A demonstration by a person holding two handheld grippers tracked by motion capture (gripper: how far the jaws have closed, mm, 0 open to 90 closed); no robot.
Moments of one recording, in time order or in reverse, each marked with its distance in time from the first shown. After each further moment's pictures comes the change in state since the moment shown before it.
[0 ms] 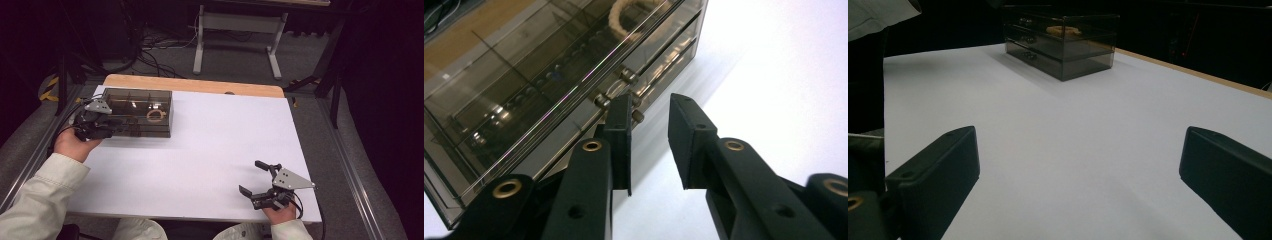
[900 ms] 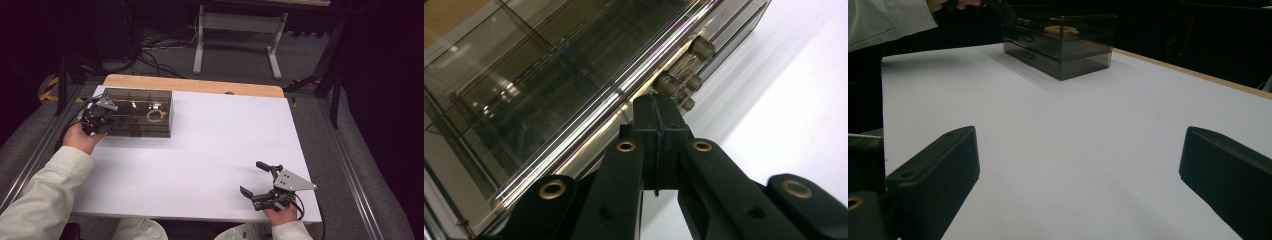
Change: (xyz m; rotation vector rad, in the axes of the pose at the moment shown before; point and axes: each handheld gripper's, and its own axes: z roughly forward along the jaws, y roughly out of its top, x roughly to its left) left arm 0.031 -0.006 0.039 0.105 0.056 -0.039; right arm 0.001 -0.001 -0.004 -0.002 -0.011 0.001
